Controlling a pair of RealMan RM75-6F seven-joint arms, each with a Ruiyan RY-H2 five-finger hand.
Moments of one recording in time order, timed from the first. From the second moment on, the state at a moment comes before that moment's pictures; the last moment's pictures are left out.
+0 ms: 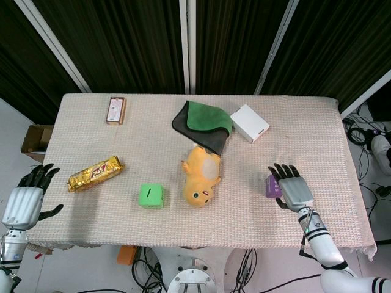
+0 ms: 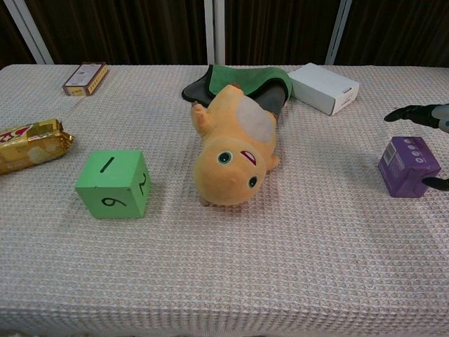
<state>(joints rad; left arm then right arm) -0.11 -1.14 -0.03 -1.61 1.51 1.48 0.12 0.45 -1.27 0.07 -1.81 -1.05 1.08 -0.57</state>
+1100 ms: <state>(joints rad) -0.11 -1.14 -0.03 -1.59 1.50 1.45 0.11 0.47 -1.35 0.06 -1.76 -1.02 1.15 -0.59</state>
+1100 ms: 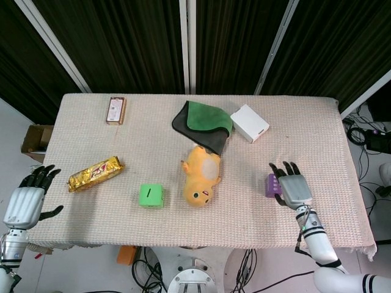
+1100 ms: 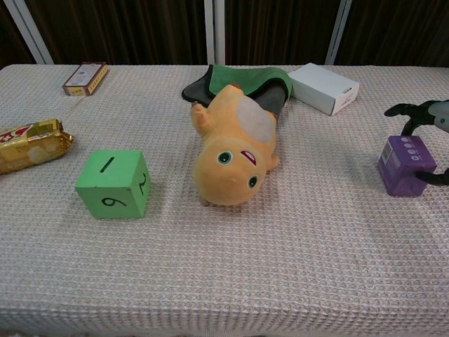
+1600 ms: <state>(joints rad) -0.11 -1.14 -0.02 -1.60 1.50 1.44 0.12 0.45 -1.38 0.06 -1.68 -1.25 1.19 -0.30</state>
